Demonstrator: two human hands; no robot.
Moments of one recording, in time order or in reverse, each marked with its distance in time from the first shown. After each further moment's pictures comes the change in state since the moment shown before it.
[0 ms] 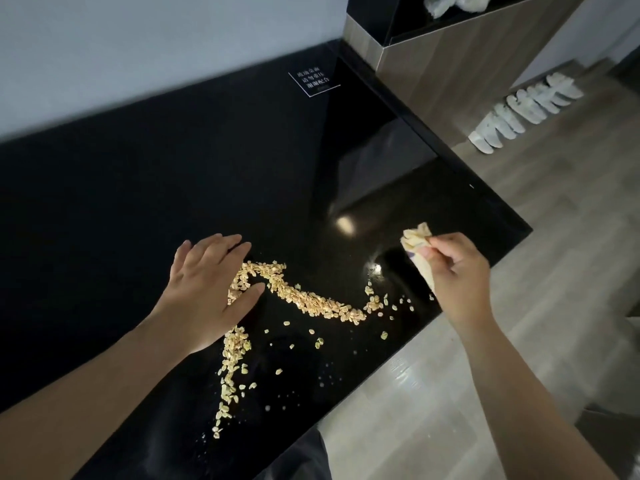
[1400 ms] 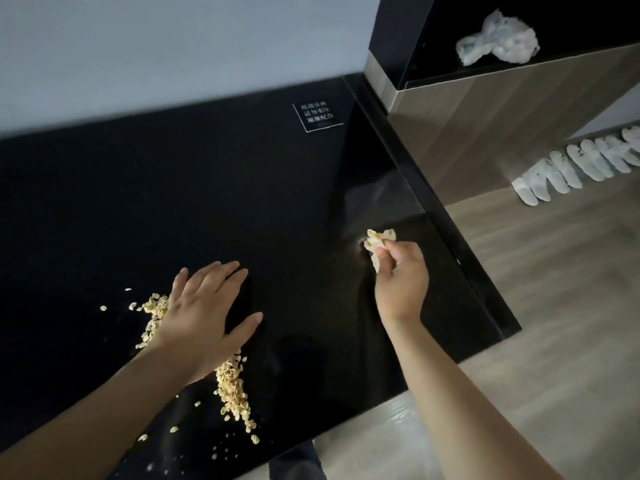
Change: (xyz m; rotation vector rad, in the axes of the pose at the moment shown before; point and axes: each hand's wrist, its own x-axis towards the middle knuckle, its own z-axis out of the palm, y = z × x) left_hand 0.052 0.111 0.010 -0.083 -0.026 -0.145; right_hand 0.091 0.045 0.008 -0.041 0.072 0.035
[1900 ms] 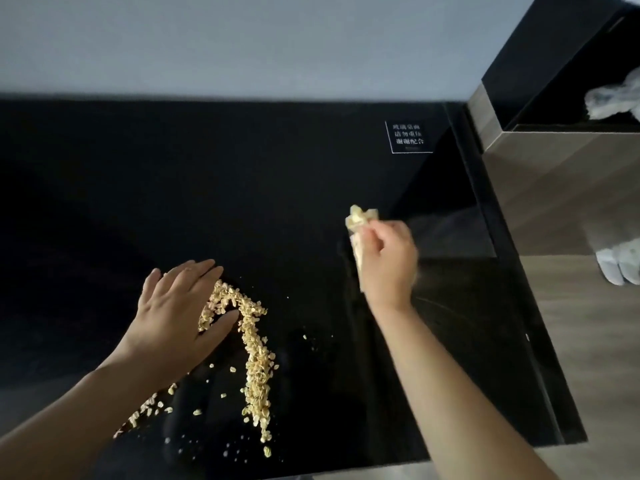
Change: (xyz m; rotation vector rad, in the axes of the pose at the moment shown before) left_hand -0.043 -0.038 -0.011 0.000 0.155 -0.354; right_hand 0.041 -0.090 0.068 0.219 -0.282 -0.259
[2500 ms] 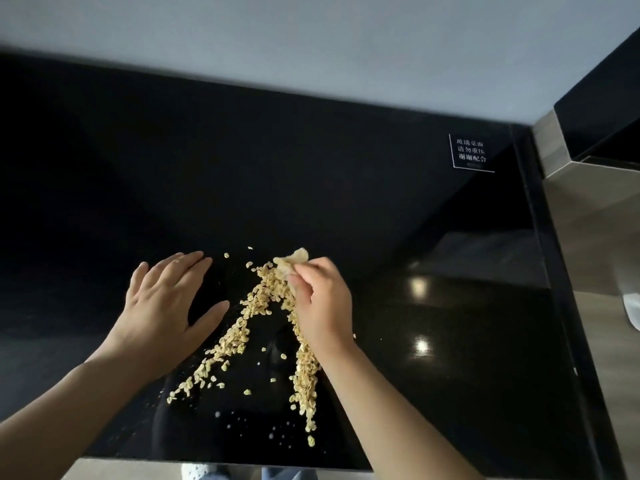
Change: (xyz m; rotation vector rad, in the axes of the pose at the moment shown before) left_hand -0.033 -0.064 -0.001 -0.016 0.048 -0.224; right_hand -0.086 -0.051 0.100 0.050 -0.418 -0.301
